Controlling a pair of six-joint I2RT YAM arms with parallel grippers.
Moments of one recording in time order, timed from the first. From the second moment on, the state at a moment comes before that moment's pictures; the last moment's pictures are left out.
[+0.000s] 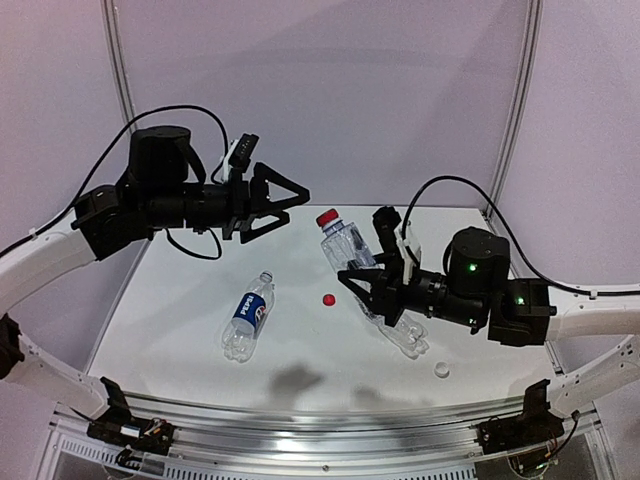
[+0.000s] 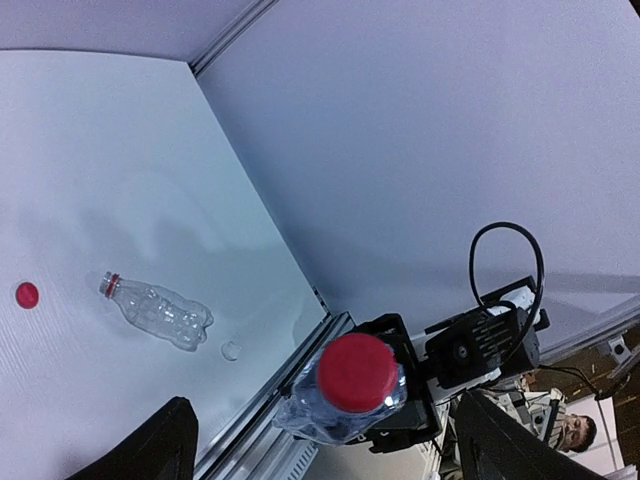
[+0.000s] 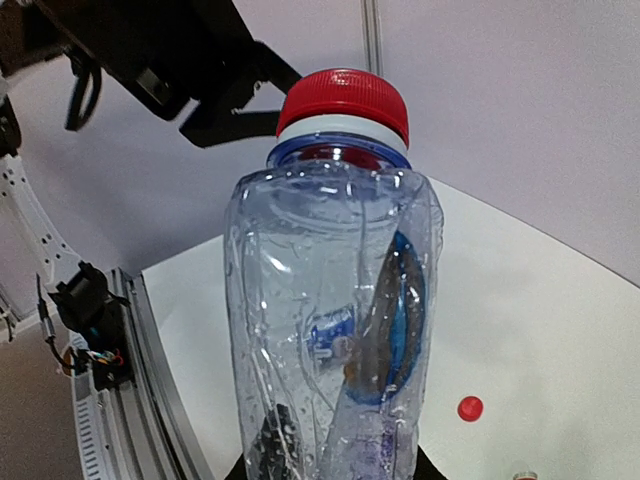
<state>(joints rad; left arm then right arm) -0.87 1.30 1.38 -0.33 0.35 -0.83 1.18 1.16 0.84 0.19 0.14 0.19</state>
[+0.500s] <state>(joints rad) -0.89 1.29 1.32 -0.12 0.50 -0.80 1.17 1.18 0.81 0.42 -0.09 0.27</state>
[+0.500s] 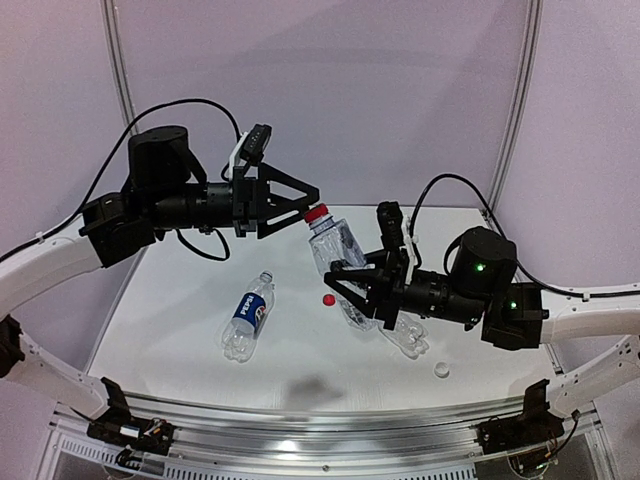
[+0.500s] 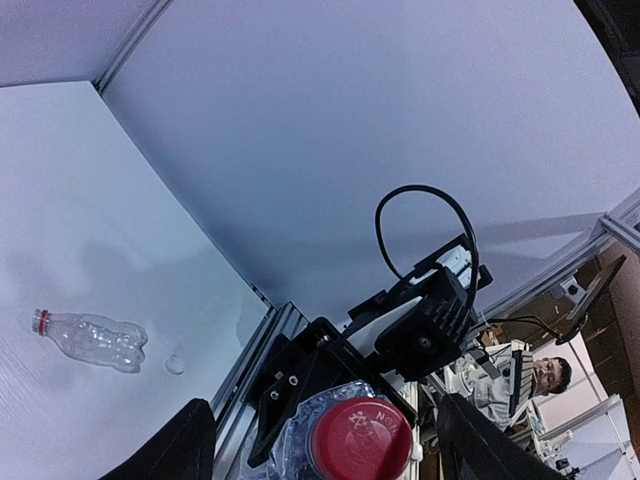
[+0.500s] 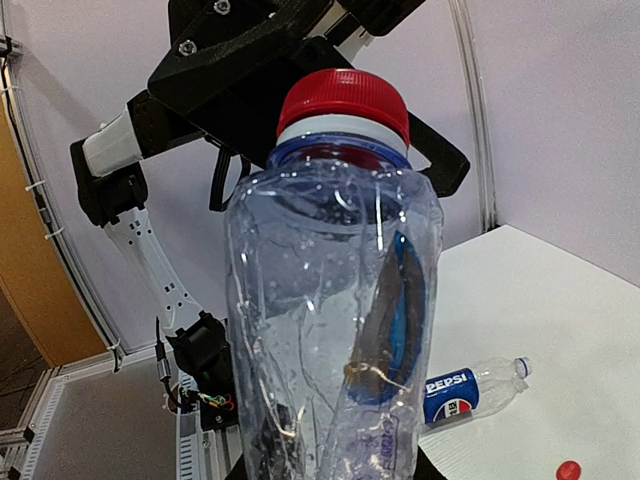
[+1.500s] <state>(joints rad) -0.93 1.29 1.39 -0.29 0.41 -0.69 1.17 1.23 0.82 0.44 -0.11 0.29</state>
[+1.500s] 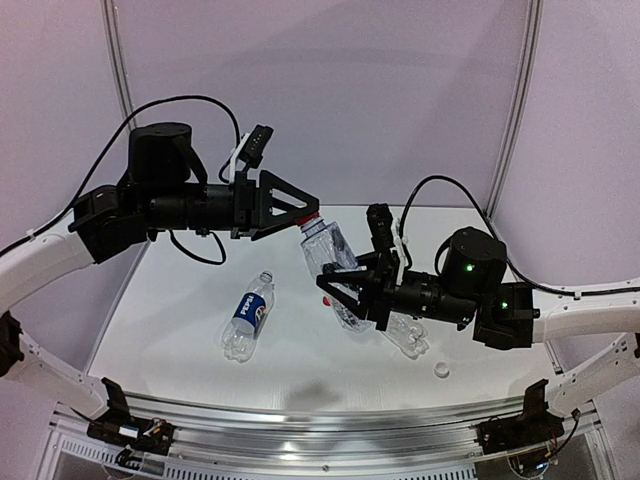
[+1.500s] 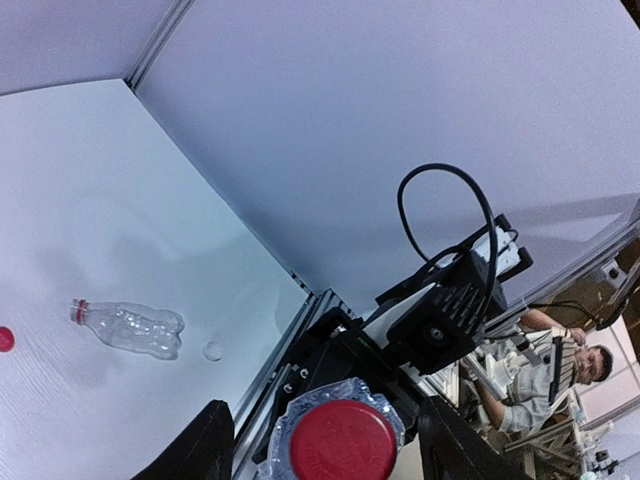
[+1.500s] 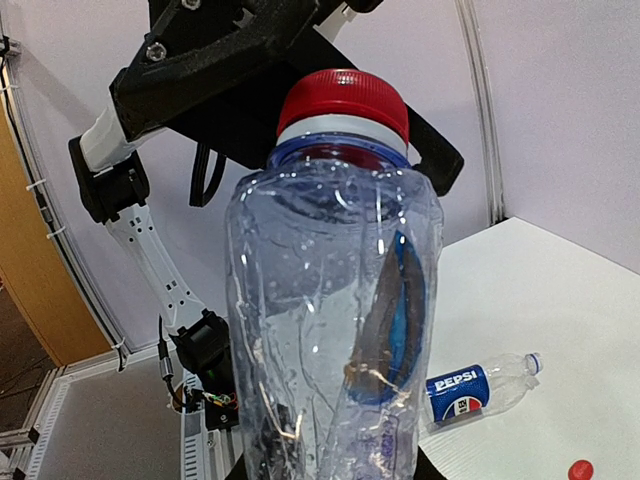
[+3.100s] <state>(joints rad) -0.94 1.29 1.38 -0.28 0.36 -0.70 1.17 1.26 0.89 0.40 -0.13 0.27</state>
